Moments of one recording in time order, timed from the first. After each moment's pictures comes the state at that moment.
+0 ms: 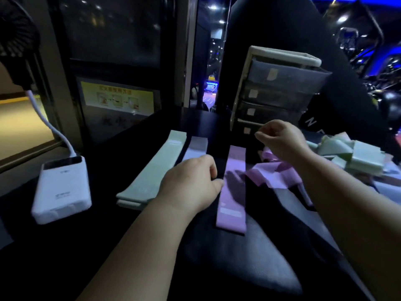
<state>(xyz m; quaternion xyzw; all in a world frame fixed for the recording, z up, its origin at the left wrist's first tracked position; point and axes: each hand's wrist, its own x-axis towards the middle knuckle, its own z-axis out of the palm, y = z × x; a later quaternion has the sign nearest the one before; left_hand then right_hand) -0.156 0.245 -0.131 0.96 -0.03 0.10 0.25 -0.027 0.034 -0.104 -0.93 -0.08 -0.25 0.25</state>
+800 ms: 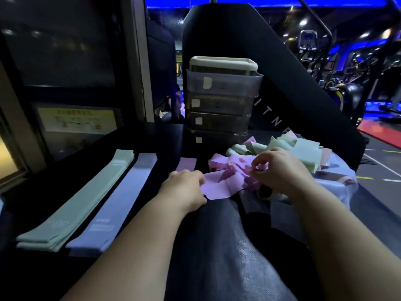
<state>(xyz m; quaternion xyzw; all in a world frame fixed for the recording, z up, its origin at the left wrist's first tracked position) -0.081 0.128 -0.146 0.98 -0.06 0.01 0.17 -0.067 -0.094 -0.122 -0.97 -0.02 -0.18 0.15</state>
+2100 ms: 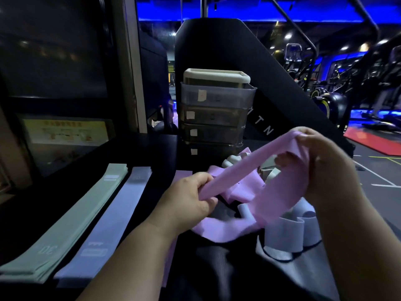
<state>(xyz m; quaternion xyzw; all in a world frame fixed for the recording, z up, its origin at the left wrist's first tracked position) -0.097 0.132 -0.135 0.89 -0.18 0.09 0.40 -0.117 -0.092 -0.075 -0.56 -0.14 -0.15 0.80</state>
